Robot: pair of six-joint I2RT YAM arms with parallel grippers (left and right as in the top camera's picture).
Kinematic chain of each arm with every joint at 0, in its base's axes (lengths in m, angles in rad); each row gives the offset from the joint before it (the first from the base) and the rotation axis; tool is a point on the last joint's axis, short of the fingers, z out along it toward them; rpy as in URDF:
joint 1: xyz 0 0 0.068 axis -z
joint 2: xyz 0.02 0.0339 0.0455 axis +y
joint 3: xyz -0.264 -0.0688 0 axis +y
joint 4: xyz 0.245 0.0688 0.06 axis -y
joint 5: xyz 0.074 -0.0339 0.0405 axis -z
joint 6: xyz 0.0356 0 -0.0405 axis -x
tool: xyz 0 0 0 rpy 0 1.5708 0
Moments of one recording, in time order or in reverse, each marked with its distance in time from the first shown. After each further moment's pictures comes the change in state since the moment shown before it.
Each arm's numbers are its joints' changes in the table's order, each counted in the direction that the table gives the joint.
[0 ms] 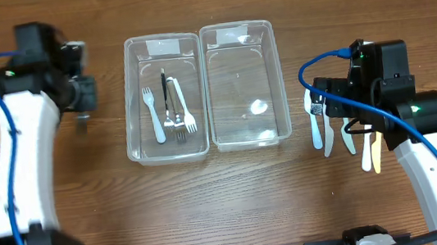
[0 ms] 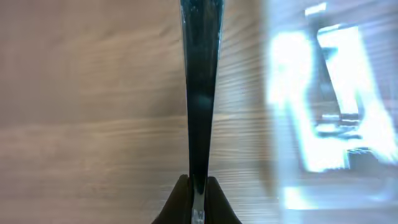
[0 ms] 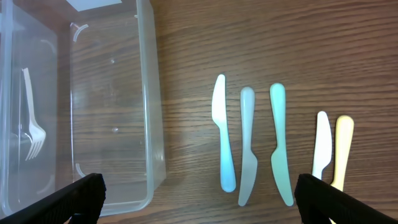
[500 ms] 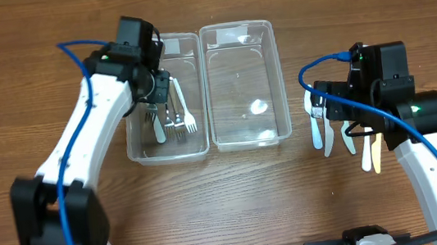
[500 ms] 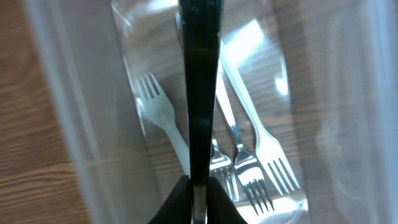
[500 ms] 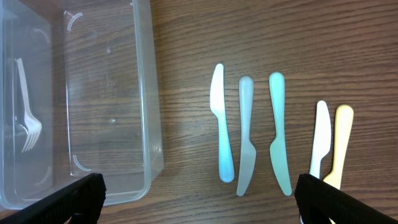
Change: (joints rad) left arm 0.309 0.214 0.000 0.134 0.012 0.199; right arm 0.000 0.000 0.000 -0.034 0.000 0.000
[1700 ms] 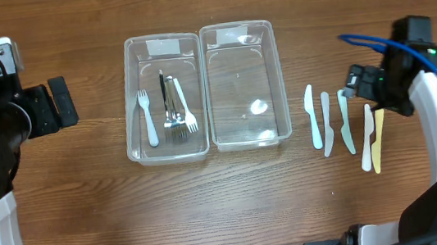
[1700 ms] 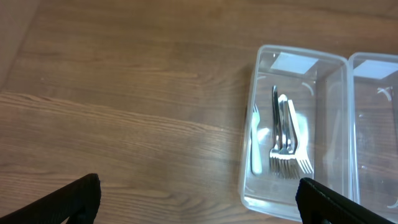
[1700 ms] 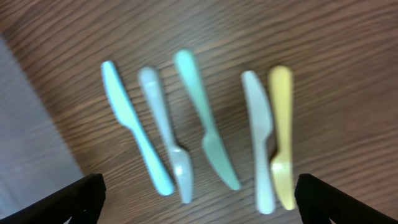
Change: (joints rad) left arm -0.409 -0.521 -0.326 -0.462 0.010 -0.010; right arm 0.312 0.351 -0.122 -0.066 -0.003 0.005
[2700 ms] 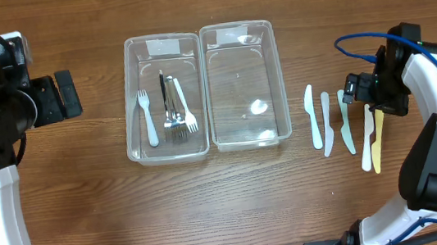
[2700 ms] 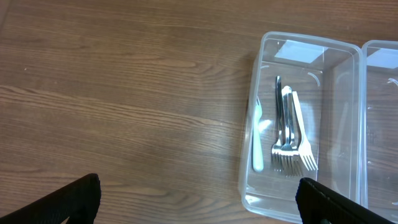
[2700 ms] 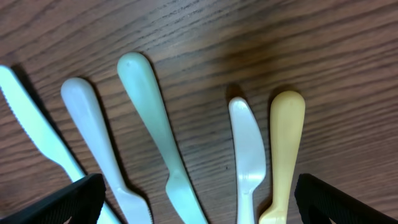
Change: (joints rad) left arm 0.000 0.069 0.027 0.023 0.009 0.000; right arm 0.055 0.278 0.000 0.115 -0.008 0.142
